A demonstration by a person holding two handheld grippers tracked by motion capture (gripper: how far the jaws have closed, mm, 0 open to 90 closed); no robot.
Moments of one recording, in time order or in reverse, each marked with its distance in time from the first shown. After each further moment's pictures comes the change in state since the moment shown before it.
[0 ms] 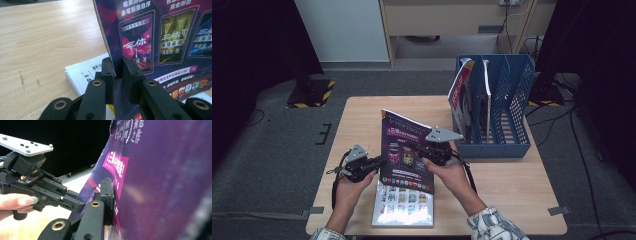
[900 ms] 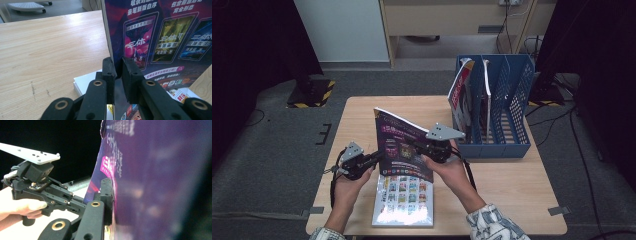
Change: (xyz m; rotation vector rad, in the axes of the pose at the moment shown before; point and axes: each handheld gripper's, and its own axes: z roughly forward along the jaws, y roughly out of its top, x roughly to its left) left arm 0.005 0.005 -0.006 -0.083 0.027 -0.001; right arm 0.004 0.016 -0.004 -0.084 0.032 -0.040
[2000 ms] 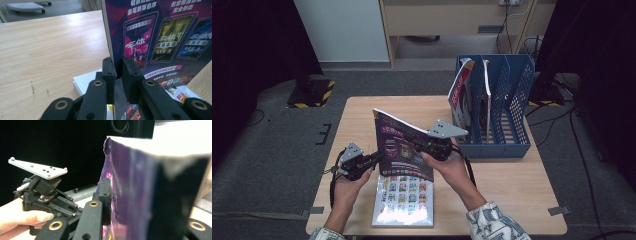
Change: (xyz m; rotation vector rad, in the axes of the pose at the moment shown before) left arm 0.000 -0.001 -0.002 -0.003 -0.006 0.000; right arm 0.000 0.012 -0.003 -0.059 0.038 -0.006
